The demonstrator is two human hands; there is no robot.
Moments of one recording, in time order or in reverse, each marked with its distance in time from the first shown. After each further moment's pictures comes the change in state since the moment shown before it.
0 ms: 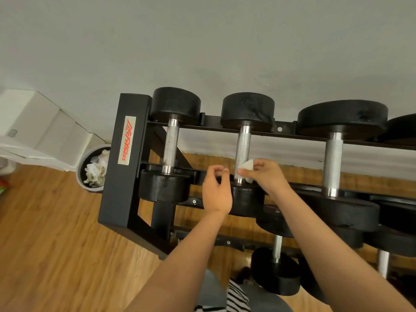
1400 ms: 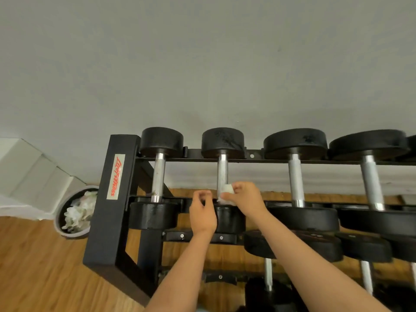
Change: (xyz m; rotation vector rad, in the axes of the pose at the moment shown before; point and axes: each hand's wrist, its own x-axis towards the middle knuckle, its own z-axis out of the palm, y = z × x) left_hand -0.010 0.013 -0.005 -0.049 -0.017 0.012; right_hand -0.039 -0.013 0.008 -0.224 0.184 -0.193
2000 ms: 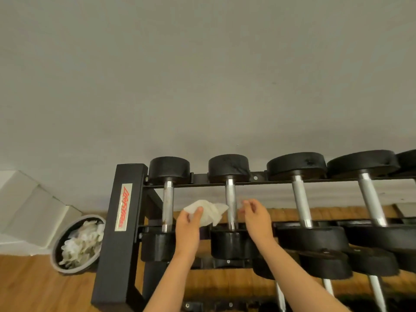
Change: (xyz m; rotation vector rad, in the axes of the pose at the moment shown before) left_hand 0.023 0.044 -0.073 -0.205 -0.166 -0.081; right_hand -0.003 -0.009 0.020 0.280 0.314 0.109
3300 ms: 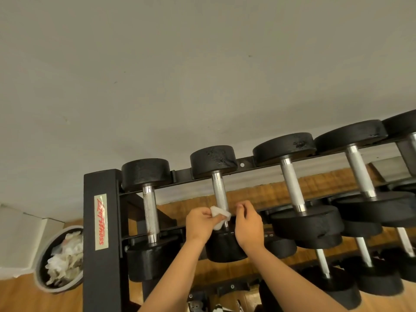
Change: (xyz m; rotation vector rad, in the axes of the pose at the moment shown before) left_hand 0.046 -0.021 0.050 0.599 -0.232 -0.004; right_hand 0.004 0.042 0.020 -0.119 0.162 0.063
